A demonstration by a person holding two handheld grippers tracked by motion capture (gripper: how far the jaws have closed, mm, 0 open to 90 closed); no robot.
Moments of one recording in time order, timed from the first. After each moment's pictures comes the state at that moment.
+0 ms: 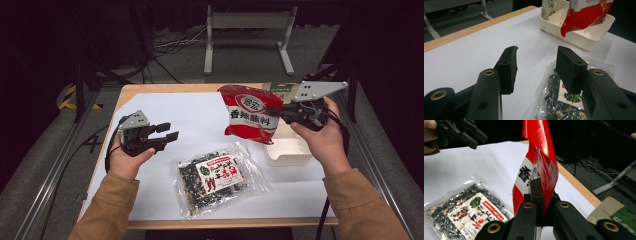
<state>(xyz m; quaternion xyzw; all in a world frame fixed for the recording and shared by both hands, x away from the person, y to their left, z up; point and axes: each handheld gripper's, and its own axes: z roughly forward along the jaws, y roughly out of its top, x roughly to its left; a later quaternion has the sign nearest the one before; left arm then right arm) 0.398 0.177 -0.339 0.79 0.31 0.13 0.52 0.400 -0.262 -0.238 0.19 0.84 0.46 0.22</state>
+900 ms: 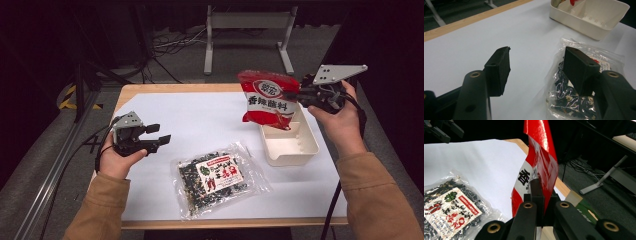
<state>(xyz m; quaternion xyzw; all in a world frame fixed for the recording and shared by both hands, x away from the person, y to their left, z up) 0.401 0.196 -0.343 0.80 0.33 0.13 0.48 0.434 -0.307 -0.224 0.19 0.84 0.45 0.25</state>
